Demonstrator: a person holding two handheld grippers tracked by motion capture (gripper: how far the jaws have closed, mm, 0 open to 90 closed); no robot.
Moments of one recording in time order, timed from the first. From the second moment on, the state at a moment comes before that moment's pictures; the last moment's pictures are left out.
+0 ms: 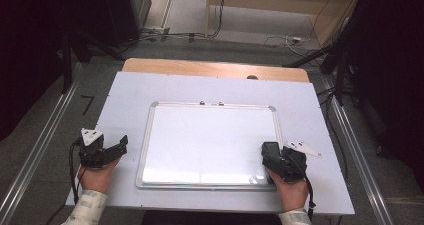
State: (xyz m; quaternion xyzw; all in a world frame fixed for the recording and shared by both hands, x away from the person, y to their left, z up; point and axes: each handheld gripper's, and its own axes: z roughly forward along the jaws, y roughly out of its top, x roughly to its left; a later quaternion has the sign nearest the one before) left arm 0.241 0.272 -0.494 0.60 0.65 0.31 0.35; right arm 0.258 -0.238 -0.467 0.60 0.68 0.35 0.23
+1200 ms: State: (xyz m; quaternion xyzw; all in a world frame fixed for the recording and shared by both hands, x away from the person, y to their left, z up) left arm 0.241 0.271 -0.494 0.60 0.65 0.30 0.35; right arm 0.259 -0.250 -0.454 0.57 0.70 0.38 0.20
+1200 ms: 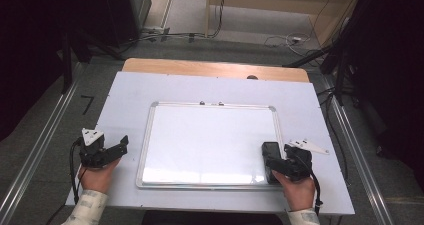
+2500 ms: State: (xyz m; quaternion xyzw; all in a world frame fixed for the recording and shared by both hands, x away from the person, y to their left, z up) left arm 0.242 0.271 -0.495 0.60 0.65 0.30 0.35; right arm 0.259 -0.274 -0.443 0.57 0.70 0.38 0.21
